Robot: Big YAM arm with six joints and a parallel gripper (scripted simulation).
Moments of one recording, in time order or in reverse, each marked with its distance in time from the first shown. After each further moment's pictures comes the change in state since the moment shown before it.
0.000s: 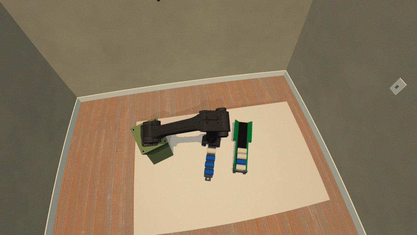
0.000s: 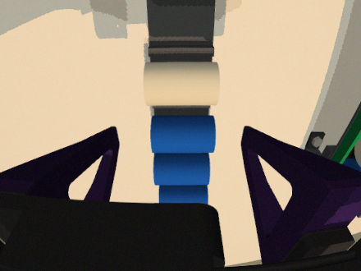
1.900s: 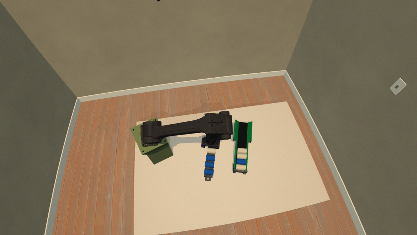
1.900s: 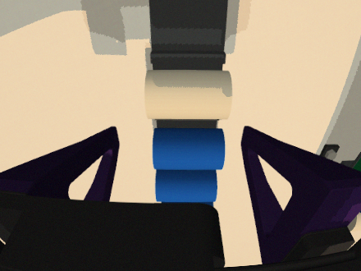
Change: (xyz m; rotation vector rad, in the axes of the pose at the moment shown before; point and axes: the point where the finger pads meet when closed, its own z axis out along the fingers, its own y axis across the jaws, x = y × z) arm 0.001 0.004 0.026 -0.012 0.005 -0.004
